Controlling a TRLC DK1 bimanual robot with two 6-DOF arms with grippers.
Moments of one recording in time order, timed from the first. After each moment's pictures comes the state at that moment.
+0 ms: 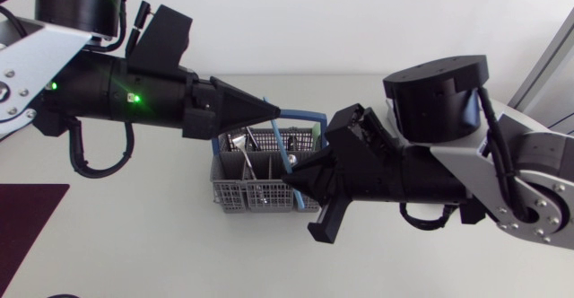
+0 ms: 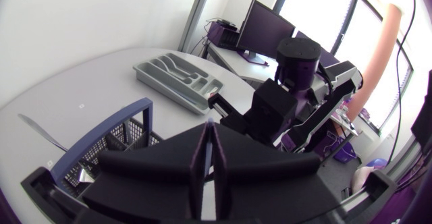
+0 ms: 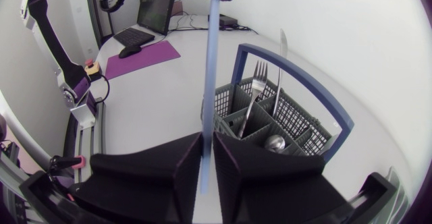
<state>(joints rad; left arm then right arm) -0.49 1.27 1.05 -0.33 0.76 0.03 0.74 1.21 0.75 -0.11 -0.31 -0.16</state>
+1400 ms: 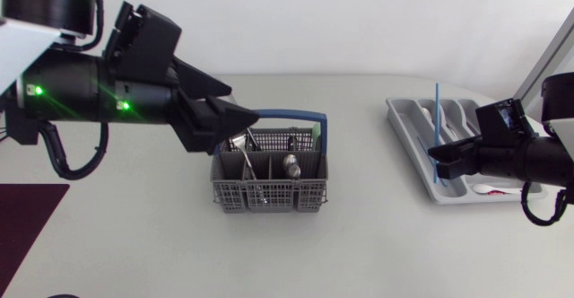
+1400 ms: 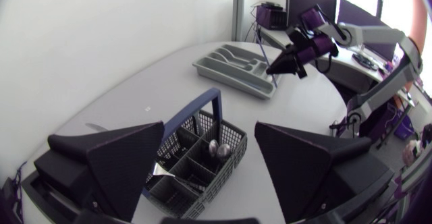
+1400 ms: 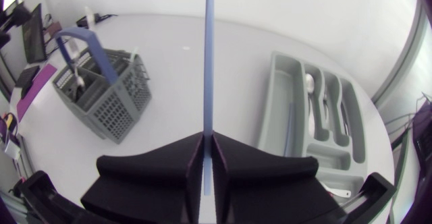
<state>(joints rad) -0.49 1.20 1.04 -0.41 0.38 0.27 -0.14 1.15 0.67 -0.29 -0.38 -0.32</state>
